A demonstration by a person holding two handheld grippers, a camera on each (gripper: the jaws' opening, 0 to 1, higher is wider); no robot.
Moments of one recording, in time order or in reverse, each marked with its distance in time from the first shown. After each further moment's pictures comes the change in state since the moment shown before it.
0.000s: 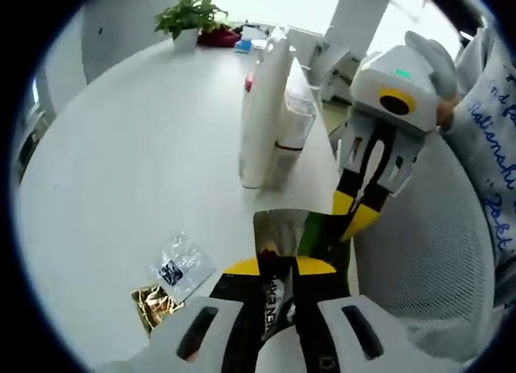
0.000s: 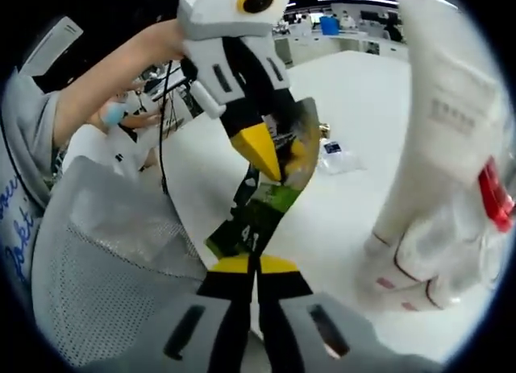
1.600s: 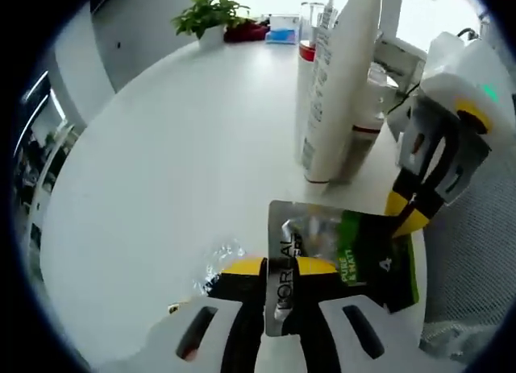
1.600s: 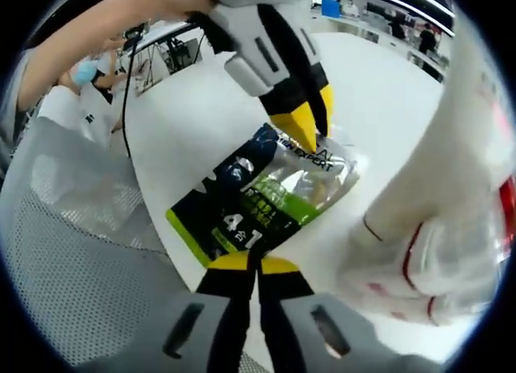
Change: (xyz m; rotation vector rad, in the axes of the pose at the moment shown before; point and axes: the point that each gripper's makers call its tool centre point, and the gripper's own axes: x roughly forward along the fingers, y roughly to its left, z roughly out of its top) left arm 0.011 0.044 -0.004 0.080 0.036 0.245; right arm 0.018 -0.025 -0.026 -0.099 0.182 -0.139
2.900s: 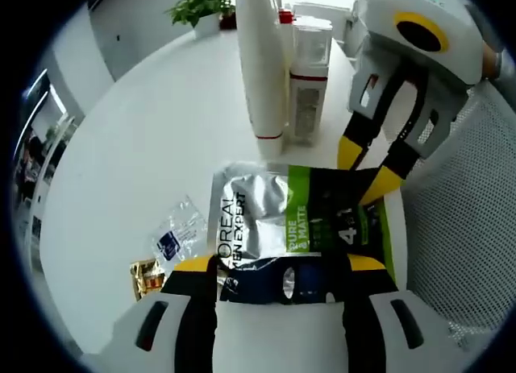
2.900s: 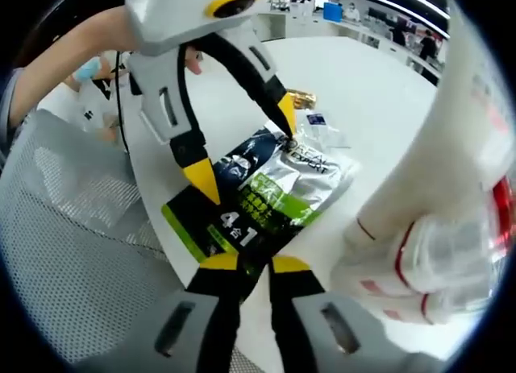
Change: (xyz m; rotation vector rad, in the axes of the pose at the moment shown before) left arm 0.009 -0.044 -0.032 -0.019 0.054 0.021; right arm -0.004 -0.006 -0.003 -0.022 -0.005 -0.020
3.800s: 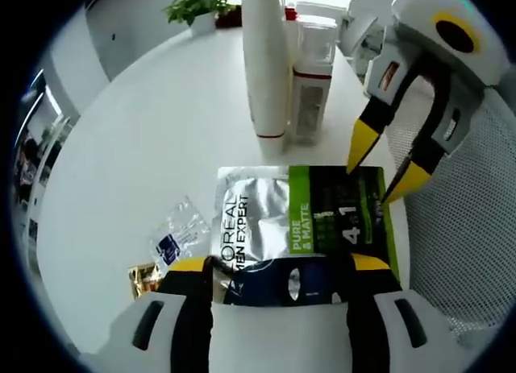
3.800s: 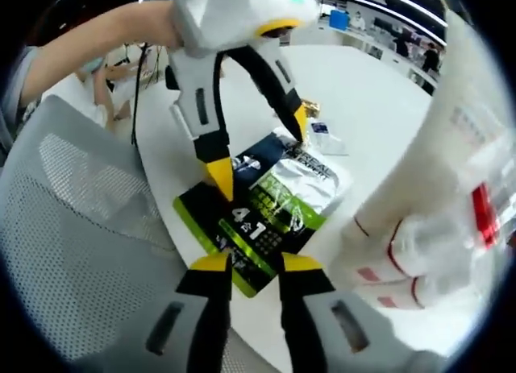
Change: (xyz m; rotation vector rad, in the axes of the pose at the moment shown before) left arm 0.003 0.005 0.000 0.003 0.008 -0.029; right arm -0.009 0.008 0.001 -0.063 -0.007 -0.029
